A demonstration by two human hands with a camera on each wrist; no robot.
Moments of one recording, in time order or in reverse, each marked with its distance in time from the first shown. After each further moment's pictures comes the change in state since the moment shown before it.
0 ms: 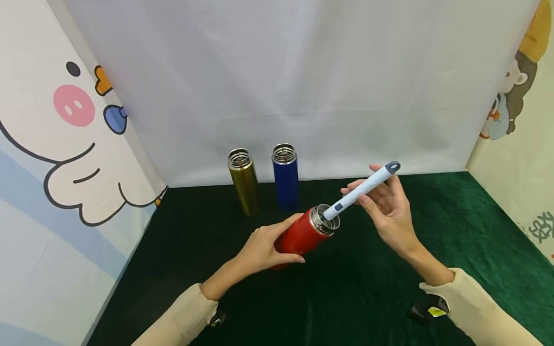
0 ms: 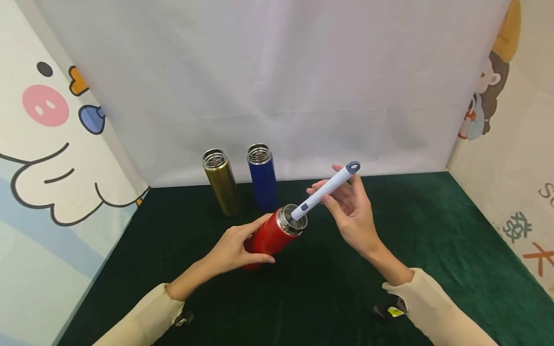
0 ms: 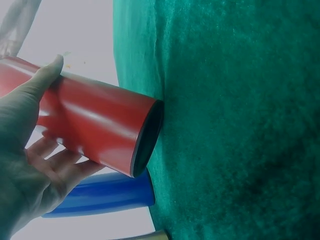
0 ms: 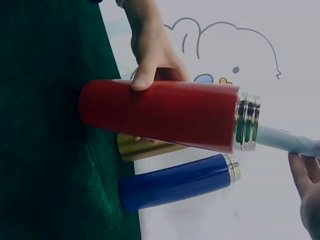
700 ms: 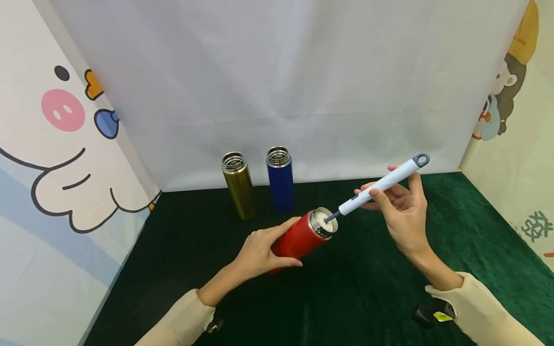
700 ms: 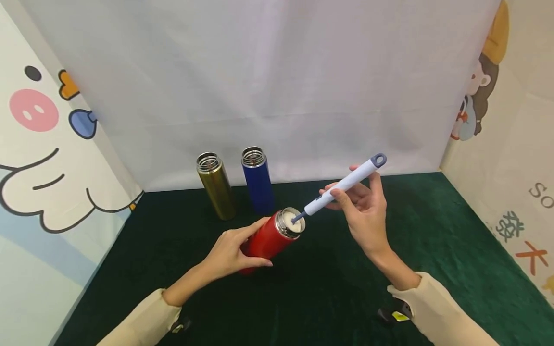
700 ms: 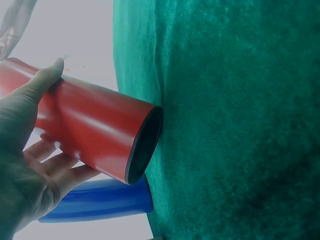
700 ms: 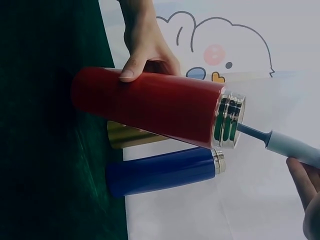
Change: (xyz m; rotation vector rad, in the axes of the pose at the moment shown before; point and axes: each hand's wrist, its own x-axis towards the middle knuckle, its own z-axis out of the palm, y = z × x) left_hand 0.004 0.000 0.004 0.047 0.053 0.051; right_hand 0.005 -0.015 -0.016 -0.032 0.164 0.004
